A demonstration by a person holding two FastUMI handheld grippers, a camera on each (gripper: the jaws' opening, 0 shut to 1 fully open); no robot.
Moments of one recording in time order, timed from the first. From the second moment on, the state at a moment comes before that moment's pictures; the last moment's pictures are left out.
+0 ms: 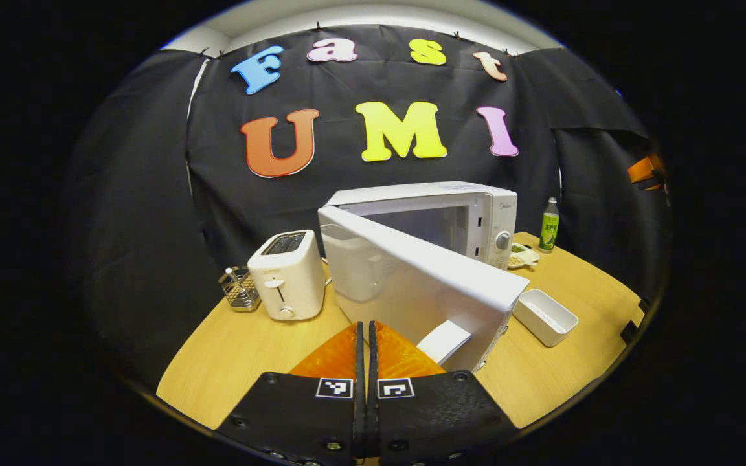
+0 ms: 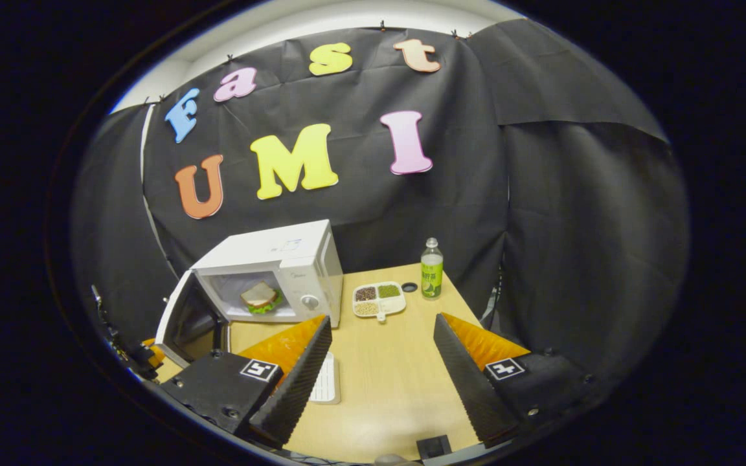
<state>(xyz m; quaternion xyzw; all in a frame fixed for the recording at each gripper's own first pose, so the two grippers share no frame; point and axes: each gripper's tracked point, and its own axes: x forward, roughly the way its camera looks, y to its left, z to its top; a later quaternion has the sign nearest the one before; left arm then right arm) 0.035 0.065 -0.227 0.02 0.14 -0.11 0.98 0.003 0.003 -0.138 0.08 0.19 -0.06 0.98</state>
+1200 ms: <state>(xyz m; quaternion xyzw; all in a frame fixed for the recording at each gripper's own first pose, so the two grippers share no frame) 0.118 -0.095 -0.208 0.01 0.13 -0.19 0.97 0.009 -0.065 -0.143 0.07 0.20 -0.07 0.98</state>
